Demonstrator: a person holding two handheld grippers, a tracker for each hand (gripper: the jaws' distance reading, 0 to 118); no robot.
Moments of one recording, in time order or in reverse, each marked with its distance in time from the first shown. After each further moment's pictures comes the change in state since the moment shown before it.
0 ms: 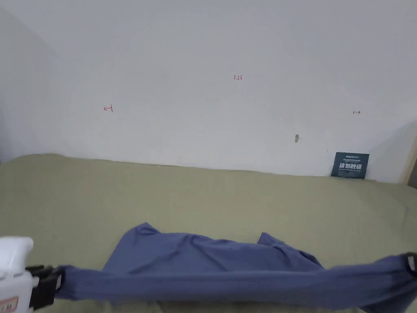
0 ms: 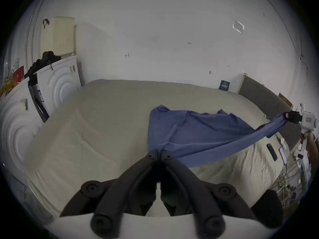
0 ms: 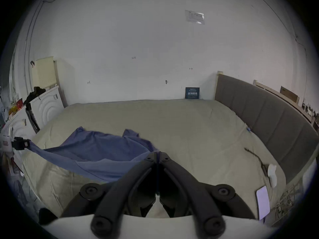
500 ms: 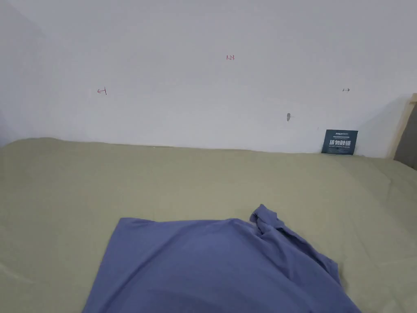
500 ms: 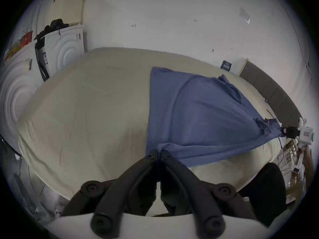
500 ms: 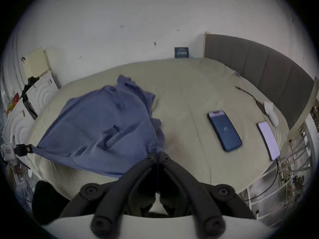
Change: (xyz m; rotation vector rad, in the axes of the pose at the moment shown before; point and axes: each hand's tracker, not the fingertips) left arm -0.005 -0.144 0.027 -0.203 -0.012 0.083; right arm 0.008 -0.157 0.063 -0.273 -0.052 -0.102
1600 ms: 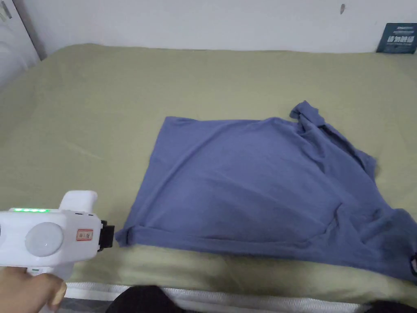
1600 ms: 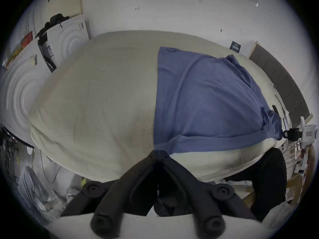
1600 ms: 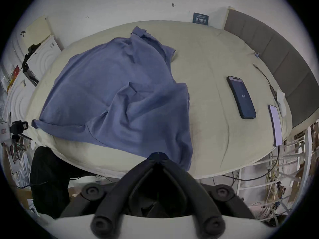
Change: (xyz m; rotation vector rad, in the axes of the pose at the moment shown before) left arm 0.015 -0.009 0.035 -0.196 0.088 -0.007; right arm -0.031 -0.022 0.001 -0.355 0.030 0.131
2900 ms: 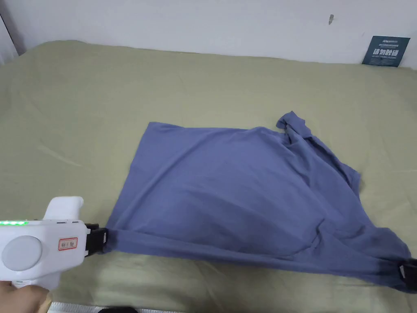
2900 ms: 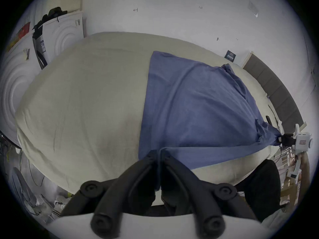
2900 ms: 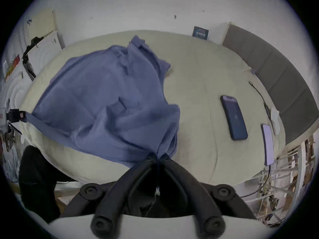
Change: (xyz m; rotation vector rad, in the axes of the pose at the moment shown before) left arm 0.007 0.022 -0.023 0.075 -0.095 0.038; right arm 0.004 0.025 -0.003 0.115 -0.062 0.082
